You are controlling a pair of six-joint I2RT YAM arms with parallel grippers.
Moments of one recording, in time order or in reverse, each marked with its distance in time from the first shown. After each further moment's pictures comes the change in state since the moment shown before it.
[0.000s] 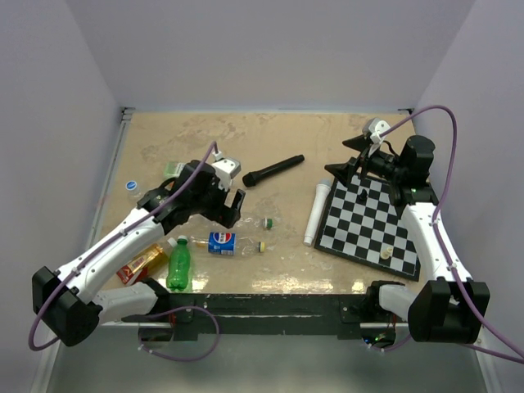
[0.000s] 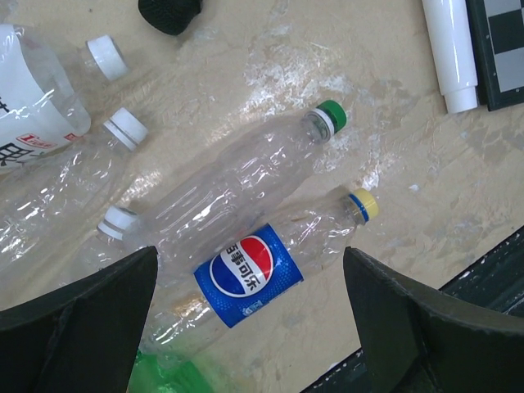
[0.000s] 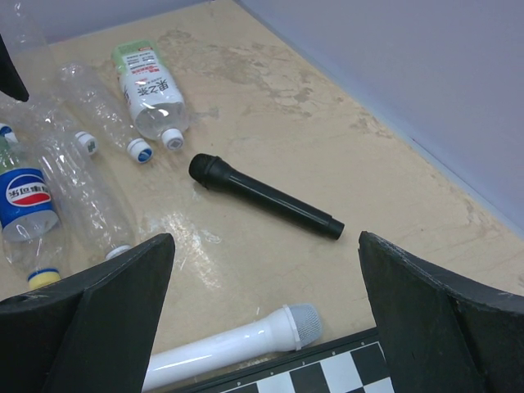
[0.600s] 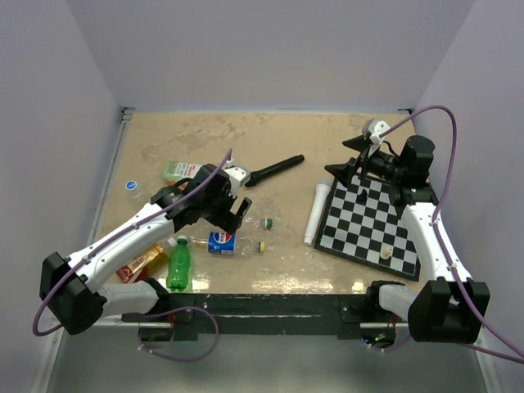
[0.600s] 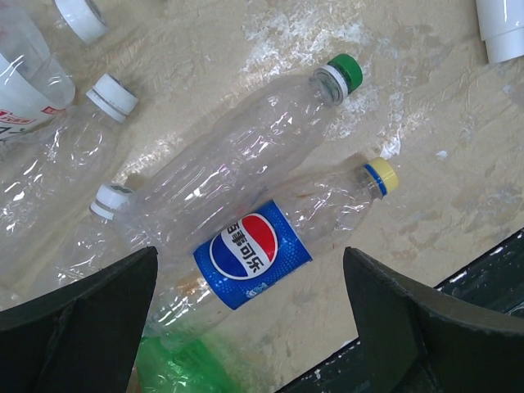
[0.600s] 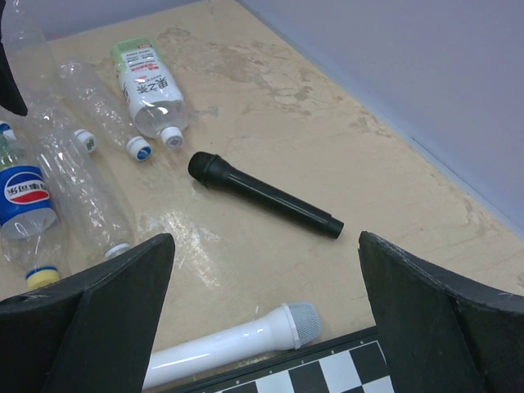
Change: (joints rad) left arm -0.079 0.080 0.025 -0.078 -0.078 0.016; right arm 0.000 0.000 0.000 -0.006 0.000 -0.010
